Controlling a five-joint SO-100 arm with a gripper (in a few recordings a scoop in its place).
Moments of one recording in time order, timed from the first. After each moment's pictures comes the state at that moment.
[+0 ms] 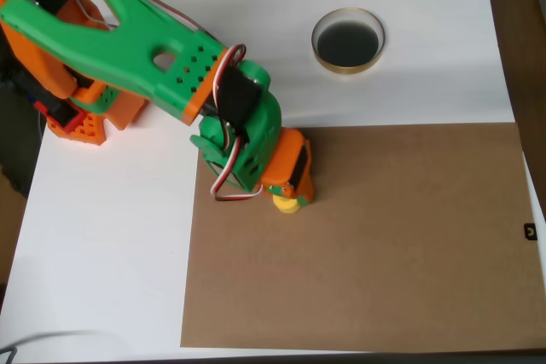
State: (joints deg) arm -17.1 84.4 104.9 62.3 -10.8
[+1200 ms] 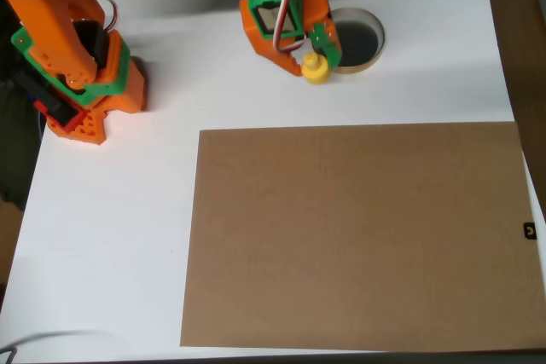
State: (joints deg) arm -46.5 90.9 93.3 77.9 -10.7
